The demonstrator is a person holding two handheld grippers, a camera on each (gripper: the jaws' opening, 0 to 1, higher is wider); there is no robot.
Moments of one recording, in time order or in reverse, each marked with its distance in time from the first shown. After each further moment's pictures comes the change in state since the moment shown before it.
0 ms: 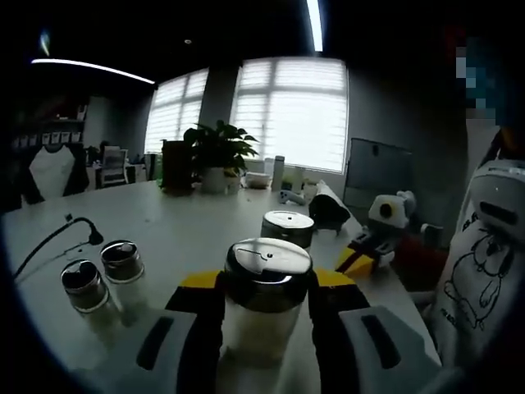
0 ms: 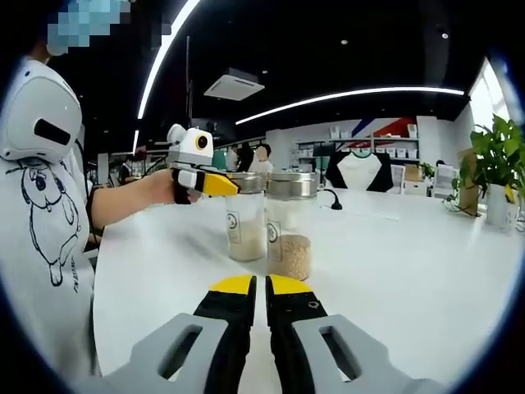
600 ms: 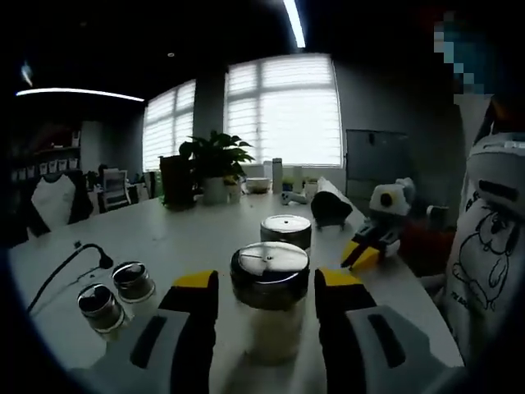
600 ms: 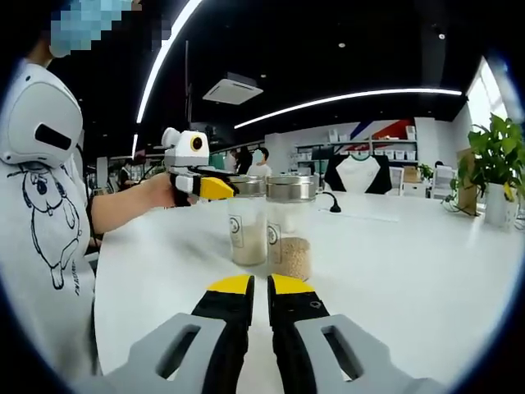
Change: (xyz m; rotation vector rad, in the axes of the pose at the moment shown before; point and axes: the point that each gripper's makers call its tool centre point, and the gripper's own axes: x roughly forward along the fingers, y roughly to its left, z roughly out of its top) left arm -0.018 -0.005 0.014 0.129 -0.052 0.043; right arm -0.003 -0.001 0.002 0.003 -0.015 -0.015
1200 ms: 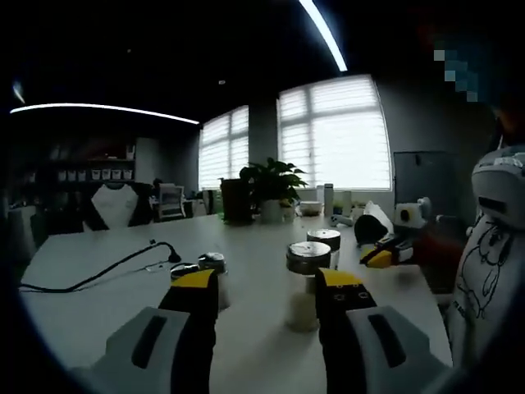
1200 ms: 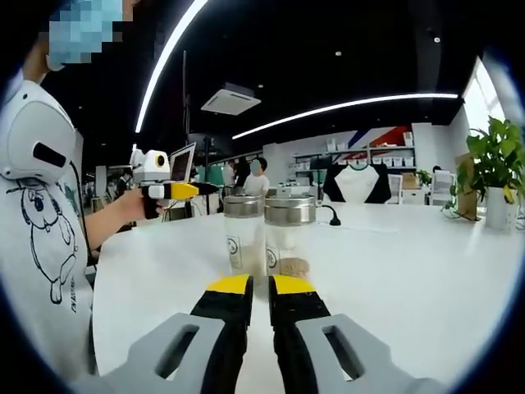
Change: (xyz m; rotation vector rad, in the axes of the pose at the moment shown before) left arm -0.103 0.025 0.005 -0.049 -0.113 0.316; right arm 0.011 -0.002 0.025 0.009 -0.068 -0.011
